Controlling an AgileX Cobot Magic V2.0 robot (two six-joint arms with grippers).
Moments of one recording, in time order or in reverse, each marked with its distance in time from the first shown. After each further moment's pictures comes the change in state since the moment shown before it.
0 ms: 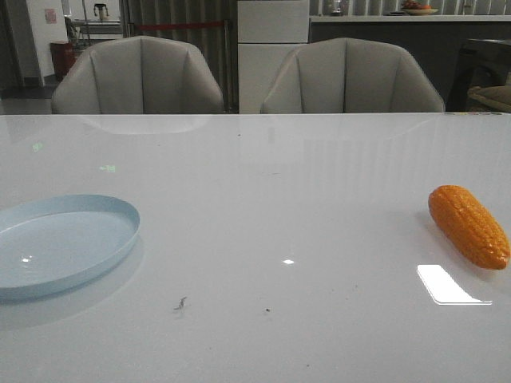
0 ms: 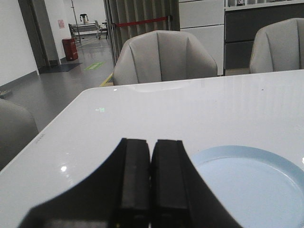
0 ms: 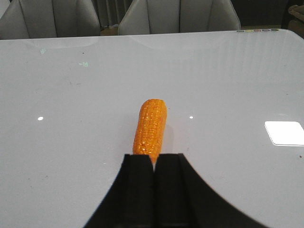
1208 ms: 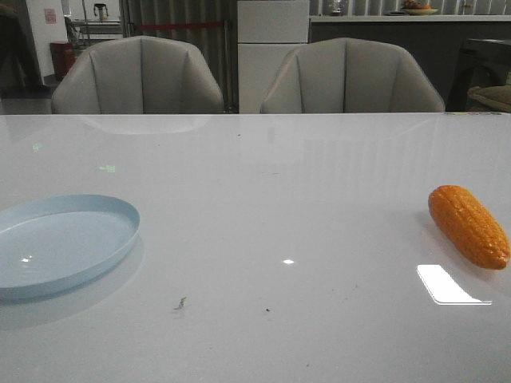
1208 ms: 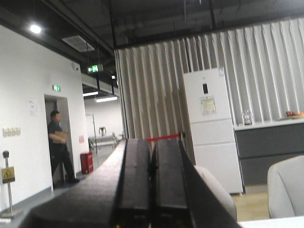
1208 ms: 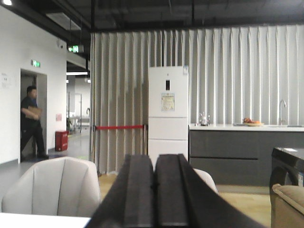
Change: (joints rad) left arm 0.000 0.156 -0.486 0.036 -0.095 0.000; right arm 0.000 0.255 -0.584 -0.134 -0.229 0.060
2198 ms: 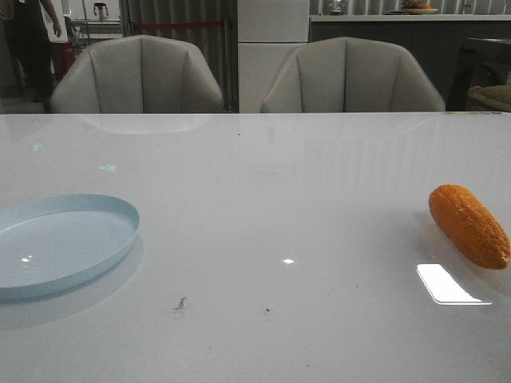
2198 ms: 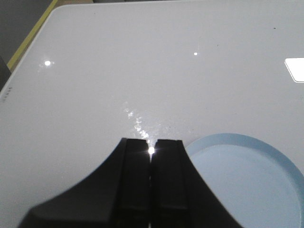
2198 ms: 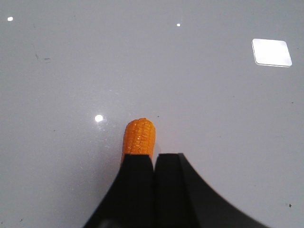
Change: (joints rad) left arm 0.000 0.776 -0.160 -0.083 0.273 0.000; right arm 0.000 0.746 -0.128 -0.005 0.341 0.002
